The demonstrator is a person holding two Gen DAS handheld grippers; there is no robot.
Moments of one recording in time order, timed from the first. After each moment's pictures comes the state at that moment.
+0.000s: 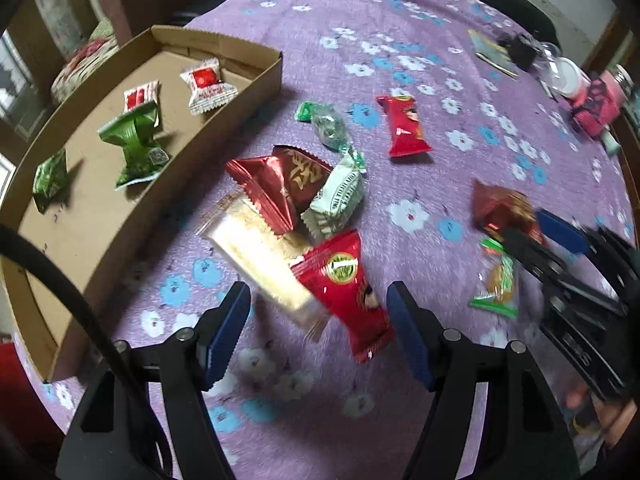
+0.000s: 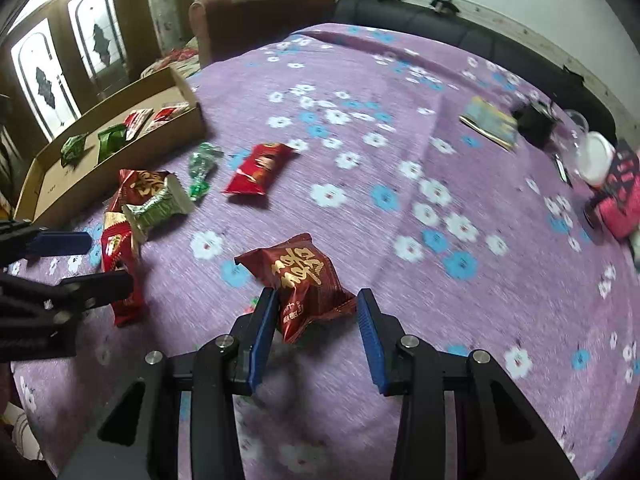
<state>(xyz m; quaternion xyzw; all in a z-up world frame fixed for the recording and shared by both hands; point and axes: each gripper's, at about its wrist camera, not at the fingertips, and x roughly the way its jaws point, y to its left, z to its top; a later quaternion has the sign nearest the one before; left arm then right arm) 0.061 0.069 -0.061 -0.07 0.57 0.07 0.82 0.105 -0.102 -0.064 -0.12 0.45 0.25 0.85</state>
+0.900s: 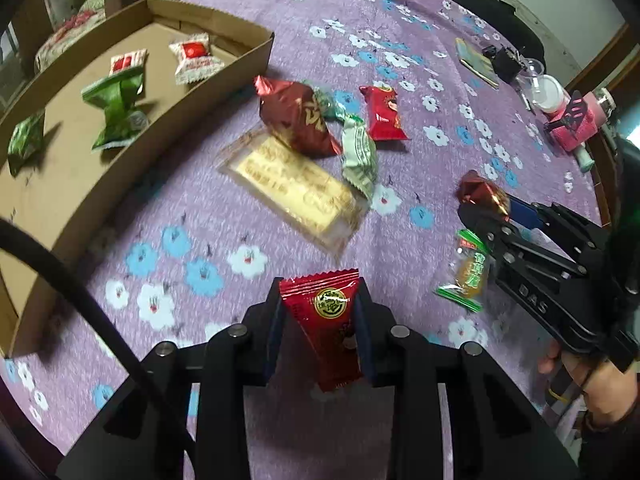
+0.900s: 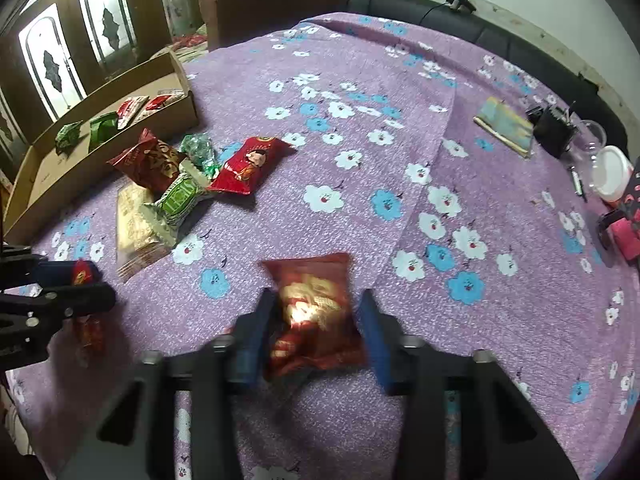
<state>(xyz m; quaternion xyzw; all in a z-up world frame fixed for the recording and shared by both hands) 0.044 0.074 -0.063 -0.15 0.57 0.02 0.81 0.123 -0.088 -0.074 -0.16 0.46 0.26 0.84</state>
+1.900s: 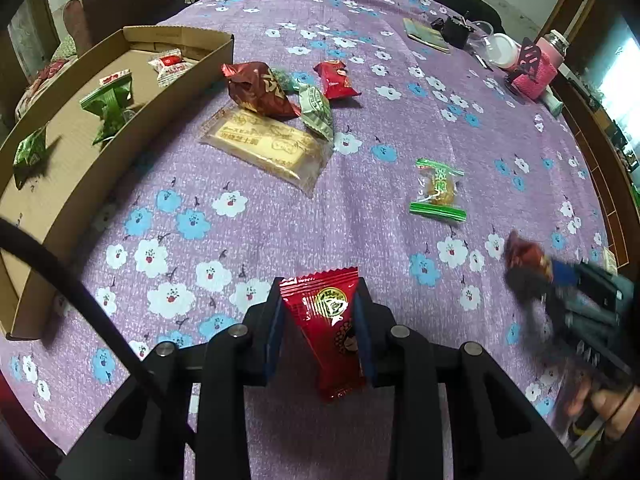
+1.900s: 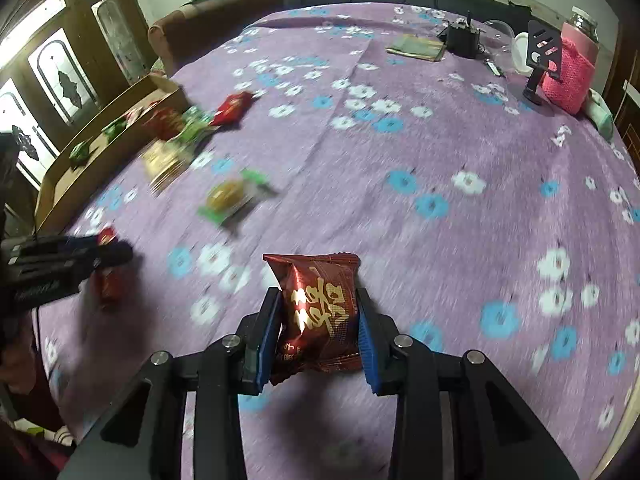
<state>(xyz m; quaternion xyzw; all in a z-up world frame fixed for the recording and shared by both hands) 0.001 0.052 -0.066 -0.07 0.54 -0.03 0.84 0.018 -0.159 -0.068 -0.03 0.50 0.21 0.84</state>
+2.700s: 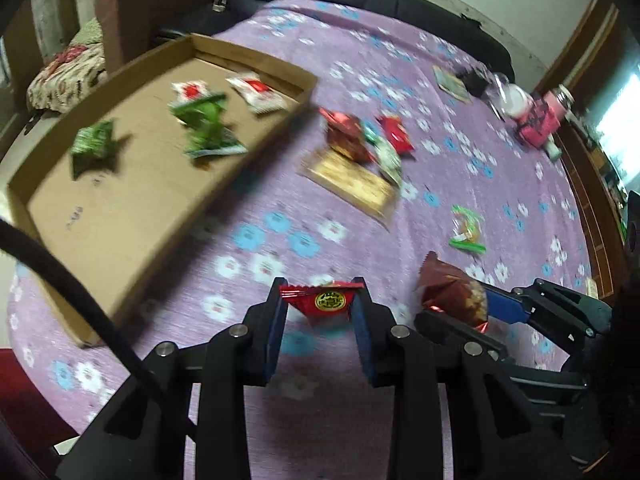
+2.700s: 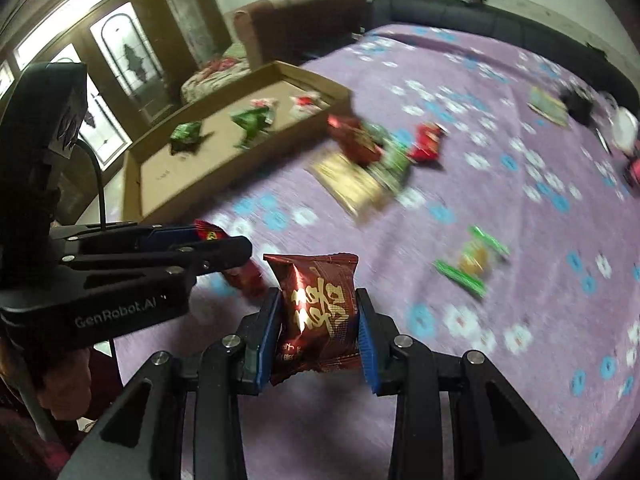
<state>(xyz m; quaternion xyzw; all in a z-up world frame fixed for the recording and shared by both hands) -0.017 0.134 -0.028 -0.11 0.51 -0.01 0.86 -0.001 -0.009 -0.031 -0.06 0.47 0.33 0.82</state>
